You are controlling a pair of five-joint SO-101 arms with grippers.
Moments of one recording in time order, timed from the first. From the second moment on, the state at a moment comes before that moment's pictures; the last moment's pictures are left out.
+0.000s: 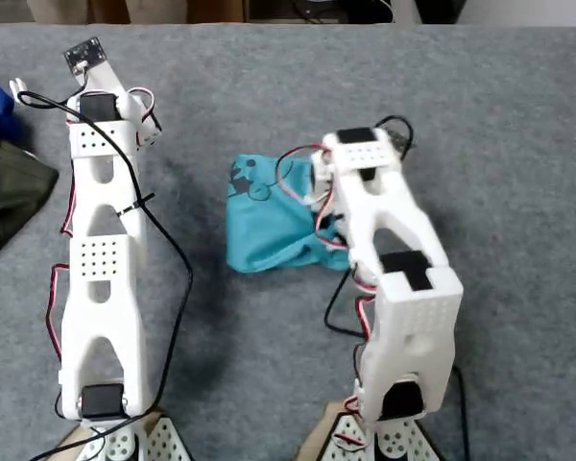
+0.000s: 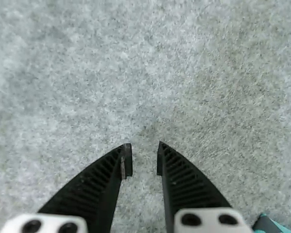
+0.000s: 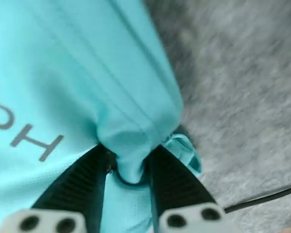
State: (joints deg) left arm -8.9 74.2 -93.3 90.4 14.8; right arm -9.9 30.3 -5.8 81.7 -60.8
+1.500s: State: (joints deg) left arm -8.9 74.2 -93.3 90.4 14.8; right arm 81.1 30.7 -22.3 98.9 -32.5
